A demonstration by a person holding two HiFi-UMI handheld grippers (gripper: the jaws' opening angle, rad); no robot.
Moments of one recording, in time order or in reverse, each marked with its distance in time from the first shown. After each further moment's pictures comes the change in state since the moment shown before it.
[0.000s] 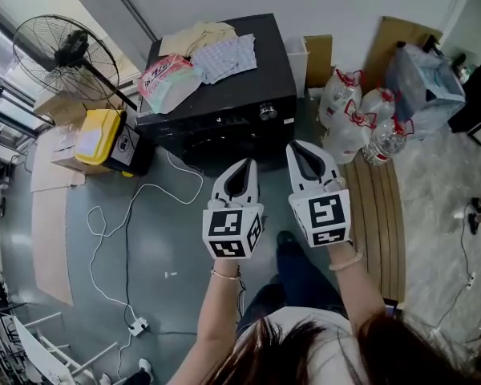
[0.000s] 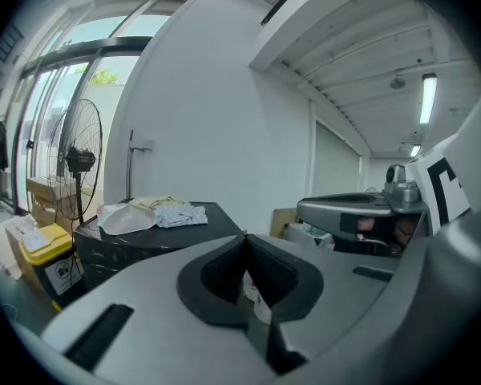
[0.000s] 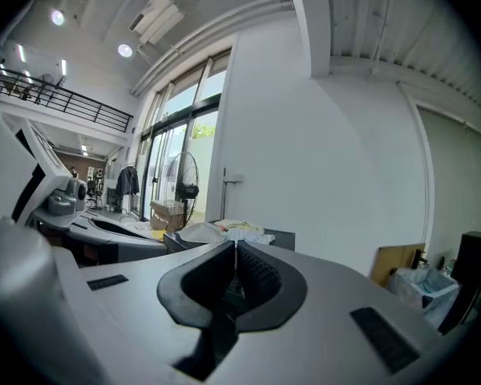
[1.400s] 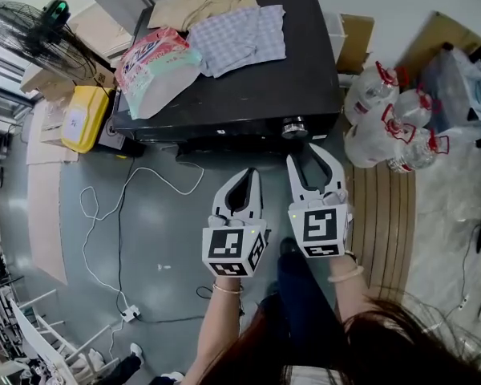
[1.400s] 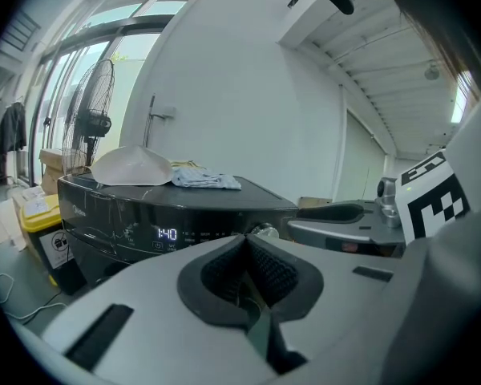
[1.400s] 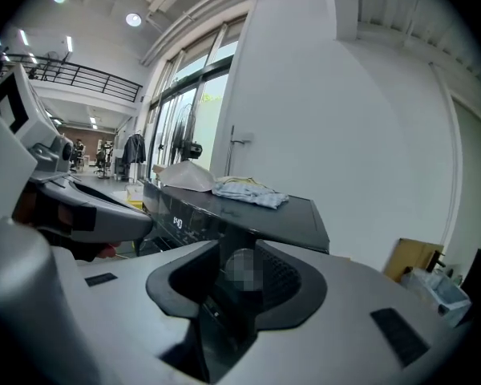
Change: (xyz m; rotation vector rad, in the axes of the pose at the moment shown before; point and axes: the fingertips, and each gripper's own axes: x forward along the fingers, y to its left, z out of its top) left arm 0.133 0.105 -0.106 -0.101 0.070 0.115; right arm 0.184 -0.019 -0.143 -0.111 0.173 0.061
